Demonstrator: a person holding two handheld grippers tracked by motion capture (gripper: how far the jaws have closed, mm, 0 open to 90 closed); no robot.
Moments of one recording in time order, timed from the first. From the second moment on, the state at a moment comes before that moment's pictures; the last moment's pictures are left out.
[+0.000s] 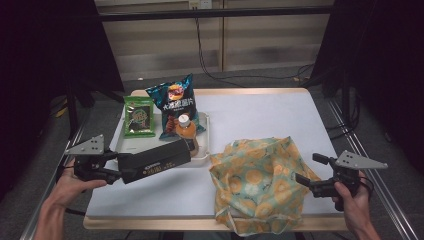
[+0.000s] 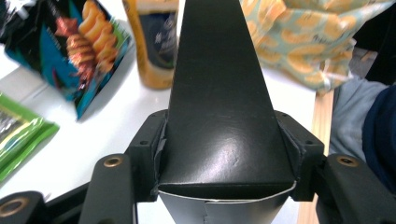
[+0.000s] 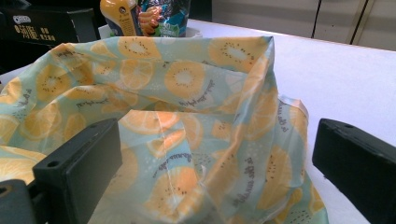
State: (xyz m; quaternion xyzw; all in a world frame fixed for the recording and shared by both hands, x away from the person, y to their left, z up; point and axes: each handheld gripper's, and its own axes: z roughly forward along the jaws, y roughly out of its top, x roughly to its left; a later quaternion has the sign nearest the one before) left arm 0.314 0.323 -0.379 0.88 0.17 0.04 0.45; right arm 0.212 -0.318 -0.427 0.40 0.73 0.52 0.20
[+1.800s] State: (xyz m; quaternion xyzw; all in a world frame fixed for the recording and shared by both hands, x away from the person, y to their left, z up) left arm 0.403 0.330 -0.397 0.91 0.22 0.04 0.34; right arm 0.212 -0.324 -0.434 0.40 0.73 0.52 0.19
